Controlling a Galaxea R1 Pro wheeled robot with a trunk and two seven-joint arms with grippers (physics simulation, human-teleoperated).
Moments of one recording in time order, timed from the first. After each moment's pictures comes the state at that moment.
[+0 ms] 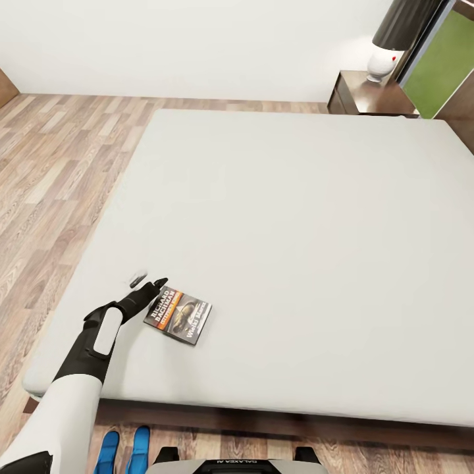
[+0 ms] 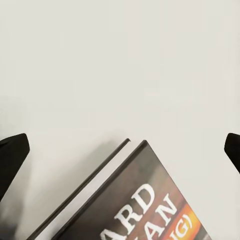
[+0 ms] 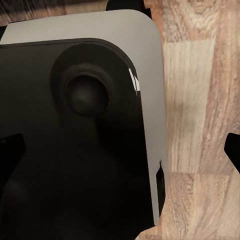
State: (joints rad) left arm -0.76 0.03 0.28 -0.92 0.53 0.51 -0.13; right arm -0.34 -0.21 -0.54 0.04 0.35 -0.21 0.43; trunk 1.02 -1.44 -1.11
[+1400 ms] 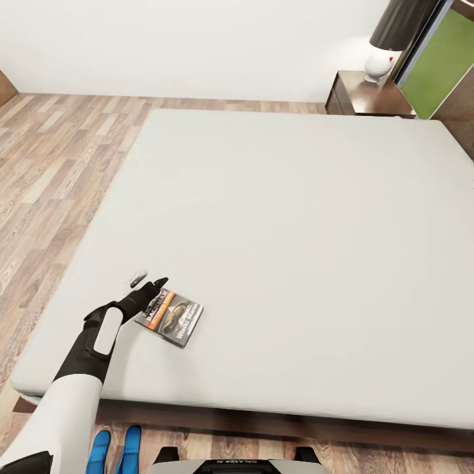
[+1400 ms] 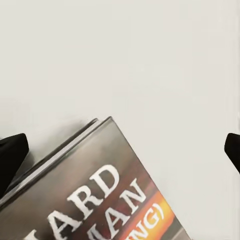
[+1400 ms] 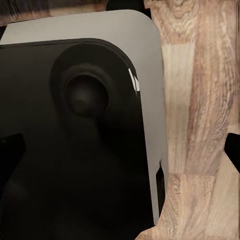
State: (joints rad) left arm -0.76 0.03 0.28 -0.93 0.53 0.50 -0.13; right arm -0.34 -0.21 -0.54 0.04 0.35 -0.21 0.43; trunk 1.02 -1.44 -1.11
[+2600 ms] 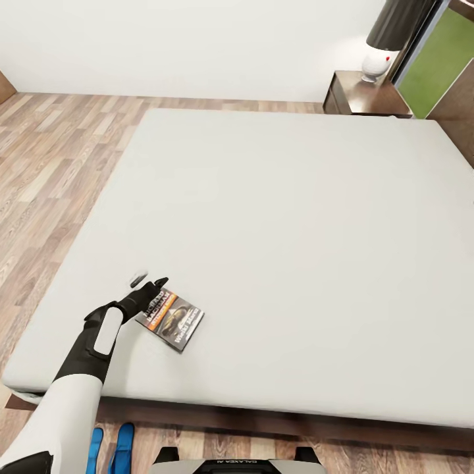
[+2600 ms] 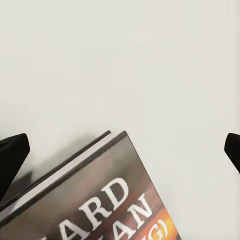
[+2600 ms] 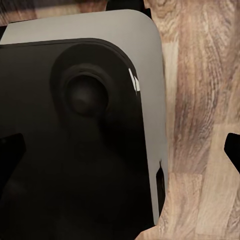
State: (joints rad) left arm -0.76 0.03 0.28 -0.93 0.54 0.50 -0.13; right arm -0.34 -0.21 -0.54 0.04 0.35 -0.21 0.43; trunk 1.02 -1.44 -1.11
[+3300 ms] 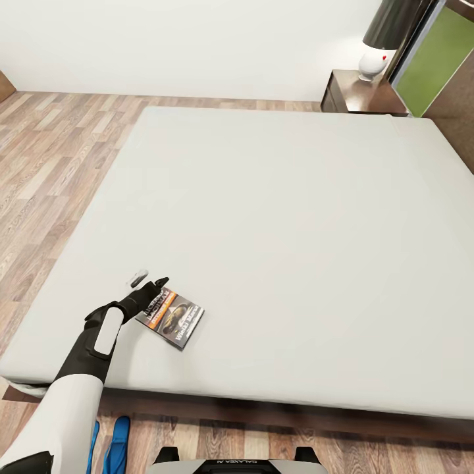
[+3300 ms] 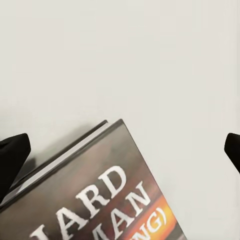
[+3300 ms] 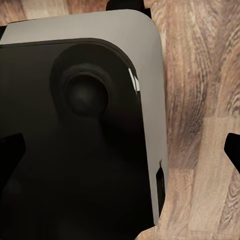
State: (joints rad) left arm -0.76 0.03 0.28 -0.93 0.54 0.50 -0.13; right arm -0.34 -0.21 -0.54 0.04 0.35 -0.21 0.43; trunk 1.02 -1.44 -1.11
